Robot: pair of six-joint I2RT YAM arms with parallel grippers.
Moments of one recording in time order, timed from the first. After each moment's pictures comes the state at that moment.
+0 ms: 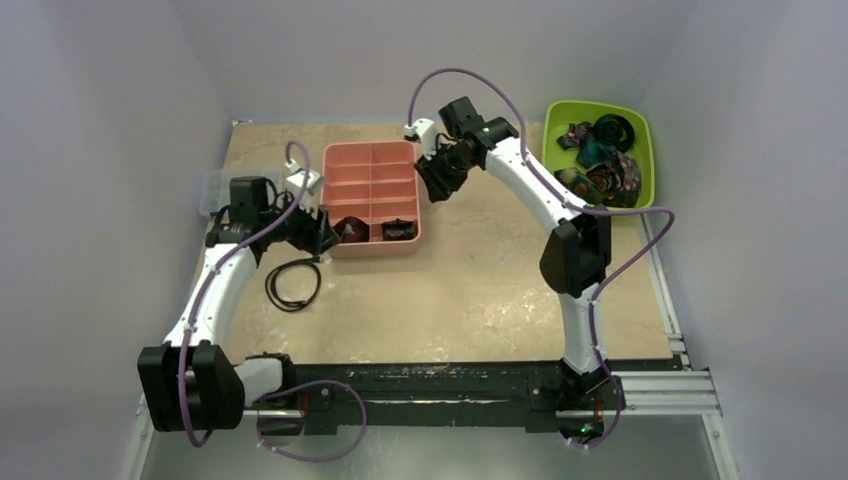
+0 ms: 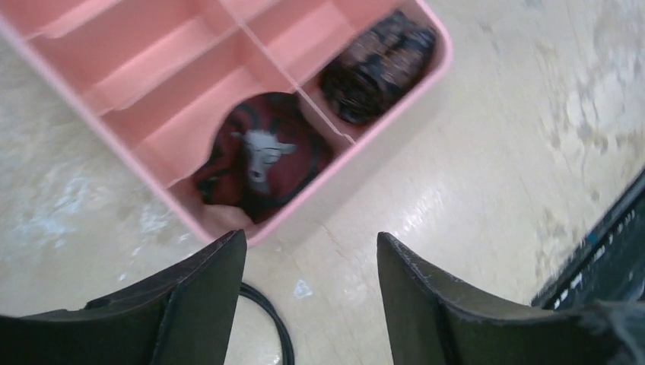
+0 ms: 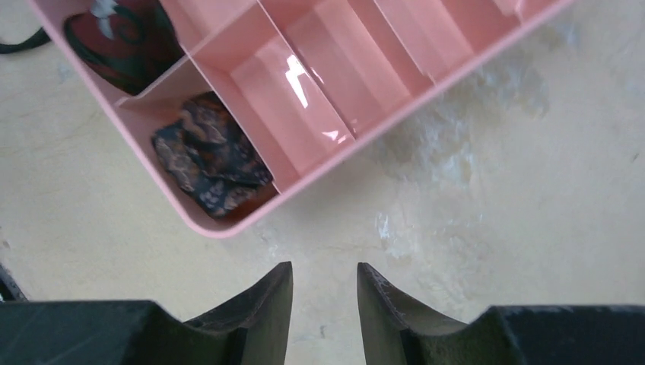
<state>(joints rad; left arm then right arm) 0.08 1.18 0.91 -0.48 0.67 0.25 0.56 2.11 2.13 -1.01 -0.31 -0.38</state>
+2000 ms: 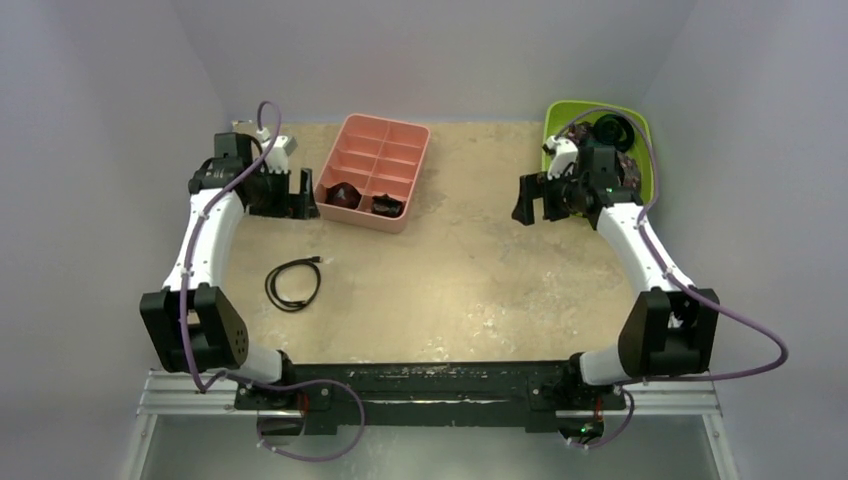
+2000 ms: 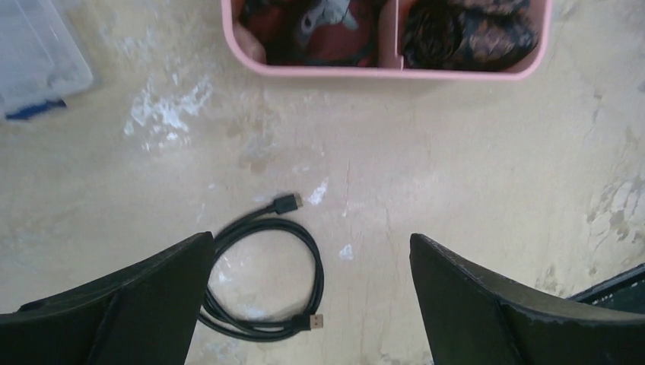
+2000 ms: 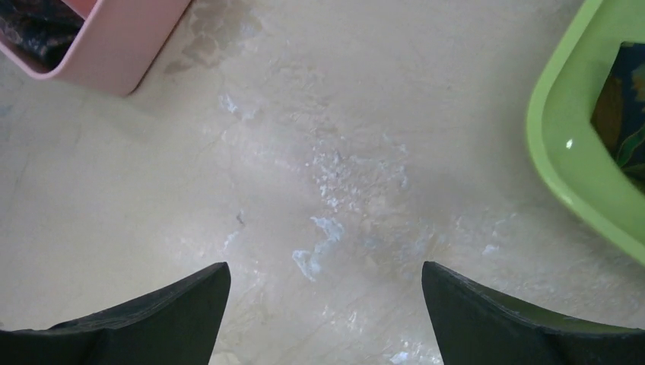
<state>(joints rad) 0.12 1.47 1.35 -0.84 0.41 0.15 0.04 1.45 1.18 -0.54 -0.41 -0.10</state>
